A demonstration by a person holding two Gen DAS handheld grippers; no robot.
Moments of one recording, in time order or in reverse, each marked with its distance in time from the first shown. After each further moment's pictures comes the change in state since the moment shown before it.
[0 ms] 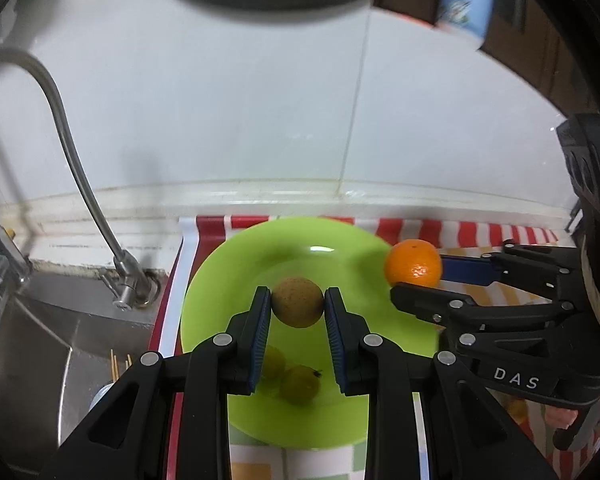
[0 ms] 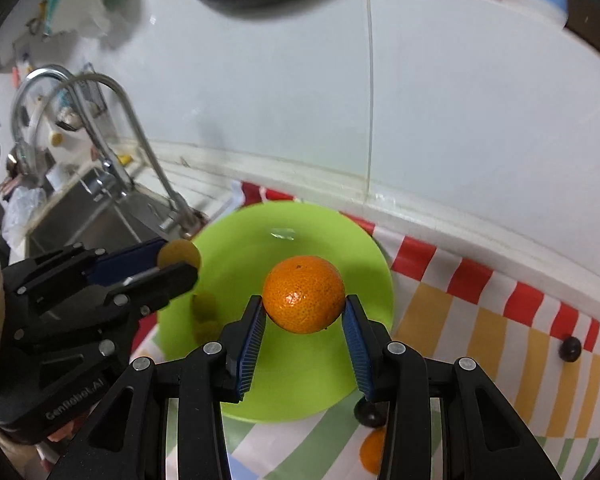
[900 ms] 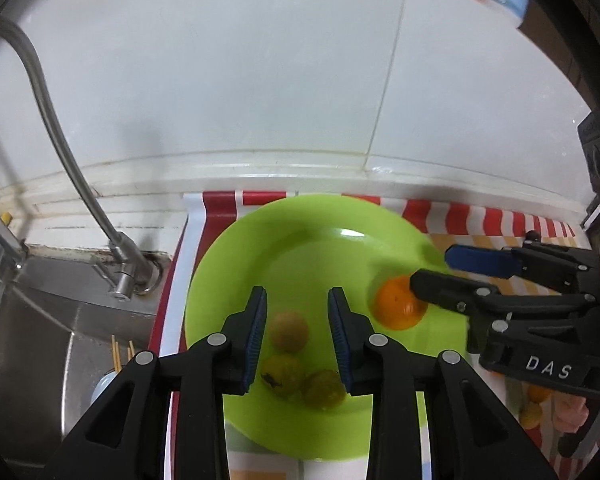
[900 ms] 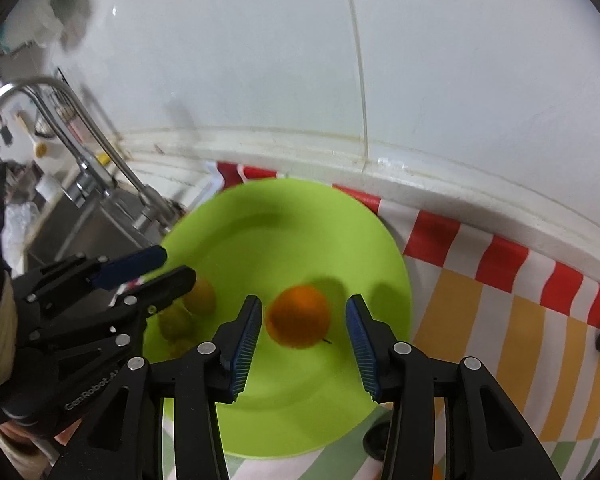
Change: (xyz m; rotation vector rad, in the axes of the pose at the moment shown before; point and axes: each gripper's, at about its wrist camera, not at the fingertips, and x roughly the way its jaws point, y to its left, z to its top) left arm 0.022 0.002 0.009 -0.019 0.095 0.029; right arm 0.028 -0.016 0.007 0.089 0.057 0.045
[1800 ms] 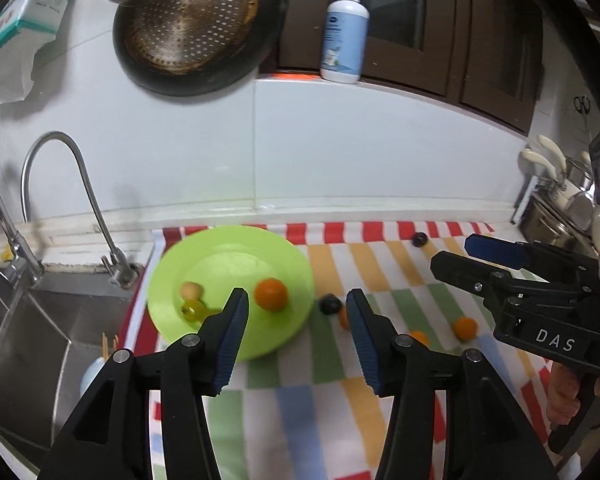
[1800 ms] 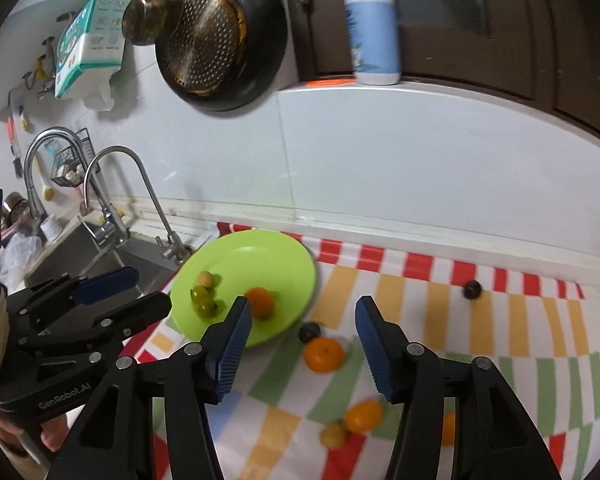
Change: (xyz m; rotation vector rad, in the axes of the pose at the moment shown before) left arm -0.147 -0.097 -0.062 0.073 -0.201 -0.102; right arm -0.189 -0.005 -0.103 0.037 -0.306 -0.164
